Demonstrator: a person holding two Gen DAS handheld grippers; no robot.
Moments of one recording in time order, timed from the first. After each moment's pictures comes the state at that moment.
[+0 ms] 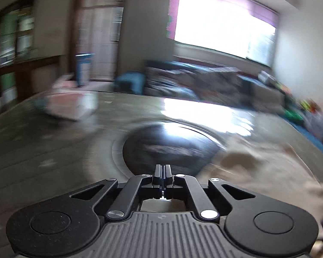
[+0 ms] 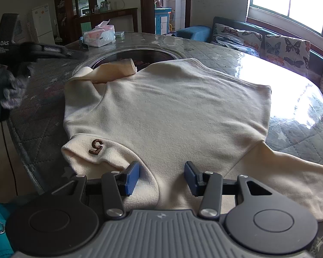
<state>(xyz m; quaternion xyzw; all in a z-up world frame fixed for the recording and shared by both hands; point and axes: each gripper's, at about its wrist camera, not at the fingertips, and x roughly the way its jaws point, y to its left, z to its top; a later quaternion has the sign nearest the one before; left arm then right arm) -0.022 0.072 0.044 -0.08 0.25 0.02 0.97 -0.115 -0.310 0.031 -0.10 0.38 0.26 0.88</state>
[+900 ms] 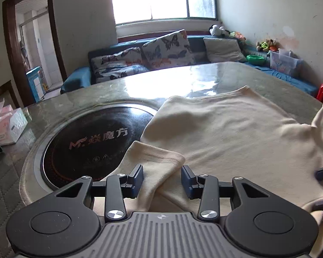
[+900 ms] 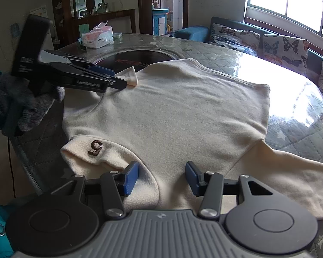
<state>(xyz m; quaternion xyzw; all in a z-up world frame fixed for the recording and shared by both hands) 0.012 -0.060 0.004 0.09 0.31 -0.13 0.94 -0.115 -0.309 0.030 -0.10 0.38 0.25 0.89</state>
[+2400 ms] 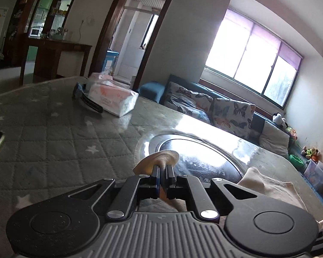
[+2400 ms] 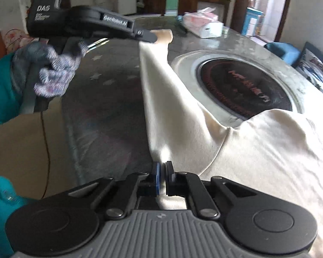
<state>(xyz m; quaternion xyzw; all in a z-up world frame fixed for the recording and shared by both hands) -0.075 0.133 0.039 -0.18 0.21 0.03 0.96 -0.106 -0.150 0.038 -0.23 0.38 0.45 0.77</state>
